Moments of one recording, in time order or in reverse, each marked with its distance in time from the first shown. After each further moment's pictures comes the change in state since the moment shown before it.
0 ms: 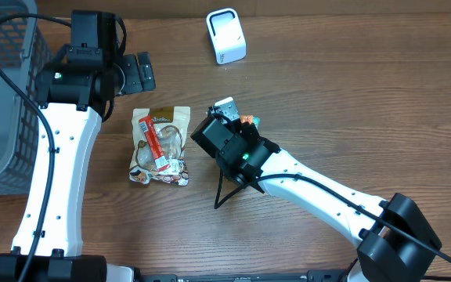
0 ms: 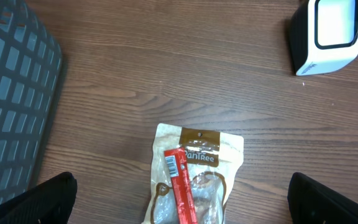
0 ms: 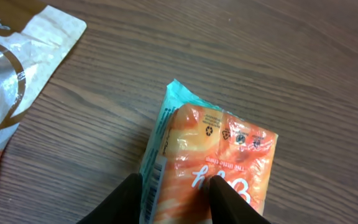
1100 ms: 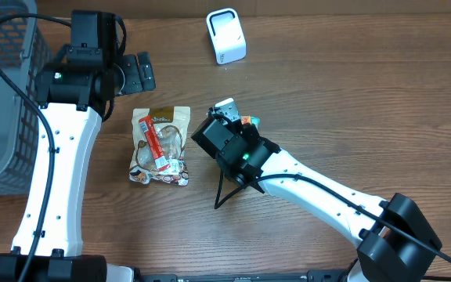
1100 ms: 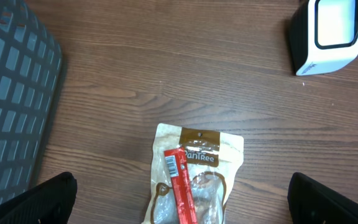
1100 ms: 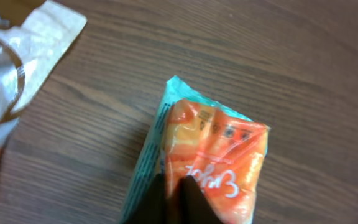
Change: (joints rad) left arm 0.000 0.000 0.000 0.000 0.000 0.000; right arm 0.000 0.000 -0.002 -0.009 -0.007 0.002
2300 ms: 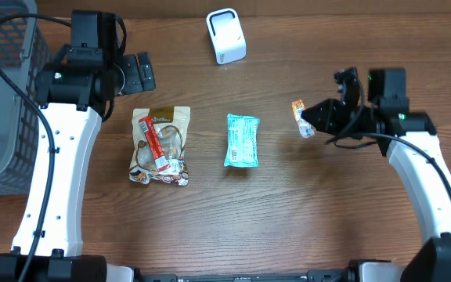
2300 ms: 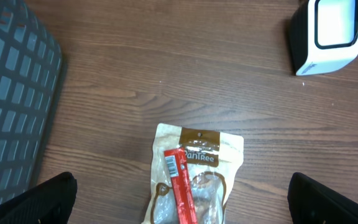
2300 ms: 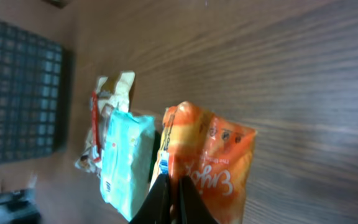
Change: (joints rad) left arm 0.000 0.000 0.000 0.000 0.000 0.000; right arm -0.918 -0.248 -0.263 0.124 -1.253 -0.153
